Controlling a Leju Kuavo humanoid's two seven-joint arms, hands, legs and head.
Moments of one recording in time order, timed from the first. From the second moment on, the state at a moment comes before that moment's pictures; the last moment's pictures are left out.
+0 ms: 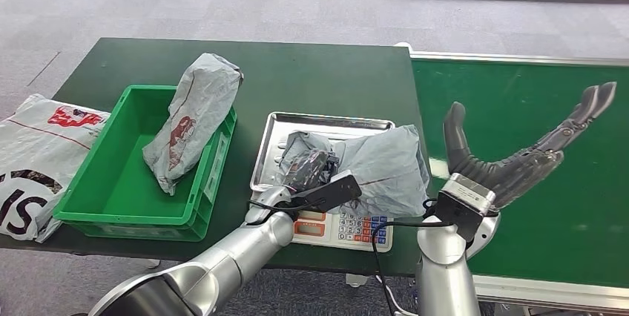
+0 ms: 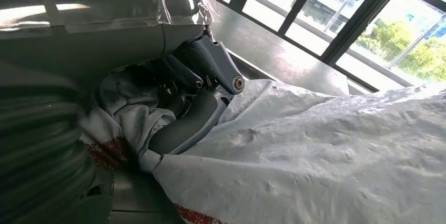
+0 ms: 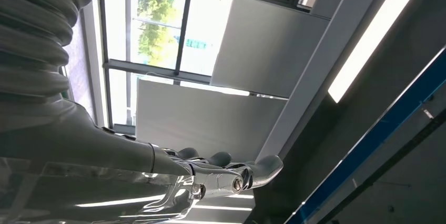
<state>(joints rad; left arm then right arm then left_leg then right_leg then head) -0.74 -0.35 -0.58 -0.30 -0.45 0.42 -0.37 -0.23 0.30 0.07 -1.59 0.54 -0.70 -0.70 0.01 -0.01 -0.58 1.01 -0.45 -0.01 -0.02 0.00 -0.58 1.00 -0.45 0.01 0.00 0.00</state>
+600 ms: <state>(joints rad) -0.74 -0.35 -0.53 -0.31 -0.47 0.43 -0.38 -0.23 0.30 0.06 -1.59 0.53 -0.70 -0.70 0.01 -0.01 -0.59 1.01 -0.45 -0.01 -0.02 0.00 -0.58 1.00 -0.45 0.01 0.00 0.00</state>
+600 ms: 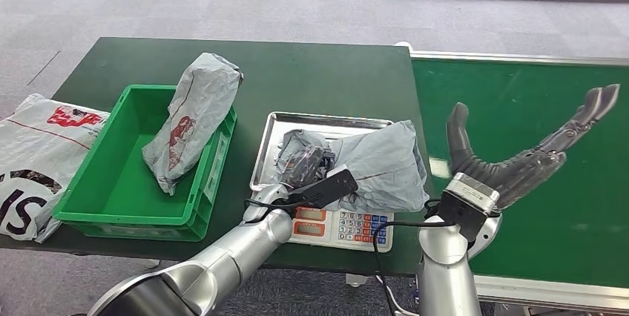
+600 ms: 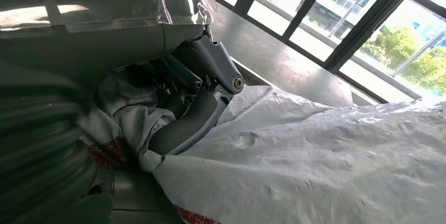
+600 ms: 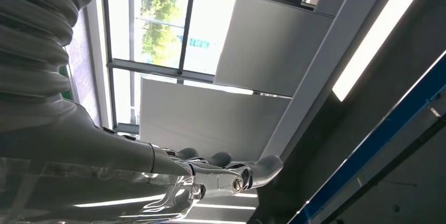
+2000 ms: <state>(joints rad) -0.70 -0.32 -0.36 -0.58 -0.93 0.69 -0.29 -0.22 0.30 0.02 -1.61 0.54 -0.70 -0.70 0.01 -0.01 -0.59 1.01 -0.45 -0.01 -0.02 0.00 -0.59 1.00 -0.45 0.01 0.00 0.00</state>
